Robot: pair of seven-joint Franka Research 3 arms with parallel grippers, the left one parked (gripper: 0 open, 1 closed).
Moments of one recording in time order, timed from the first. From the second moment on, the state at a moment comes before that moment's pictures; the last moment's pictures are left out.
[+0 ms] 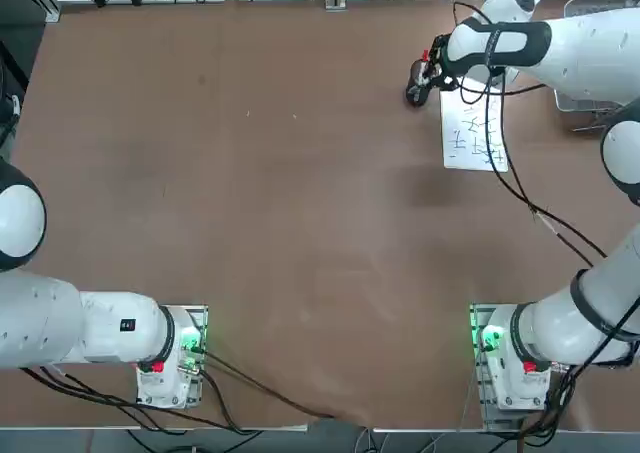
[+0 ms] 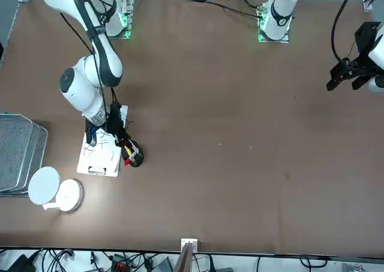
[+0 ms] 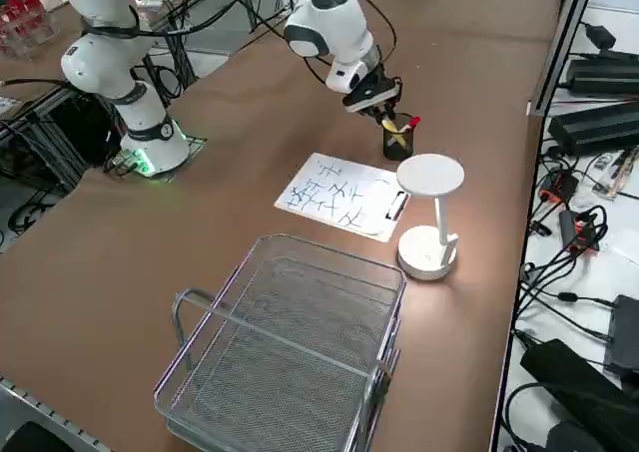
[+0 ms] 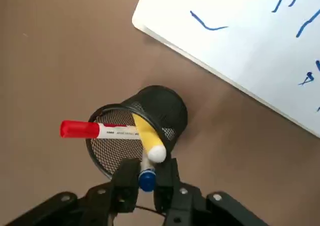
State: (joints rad) arm 0.10 0.35 0.19 -2.09 0.43 2.71 1.01
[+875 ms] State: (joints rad) arm 0.10 0.30 0.18 -2.05 0.42 2.58 1.01
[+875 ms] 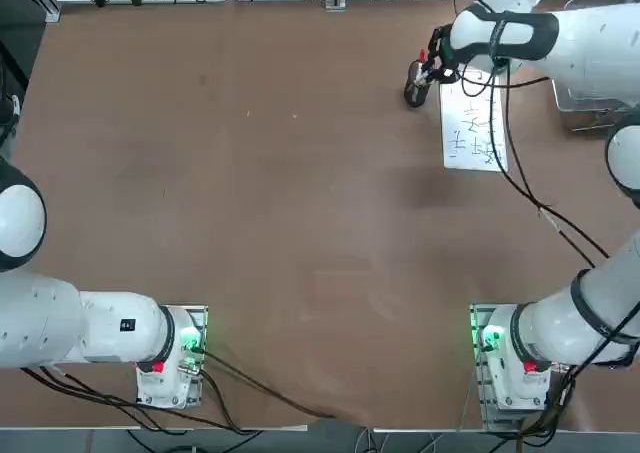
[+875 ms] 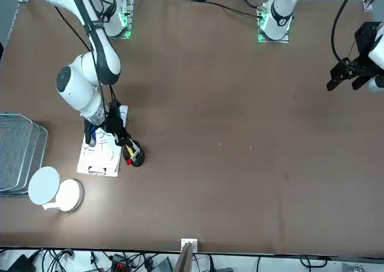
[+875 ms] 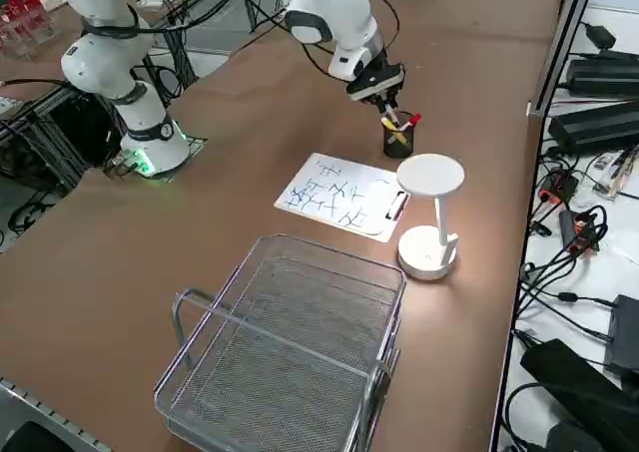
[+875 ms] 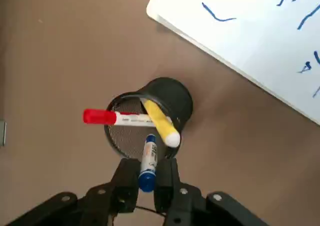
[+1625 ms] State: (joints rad) arm 0.09 0.21 0.15 -1.92 0.20 2.25 1.01
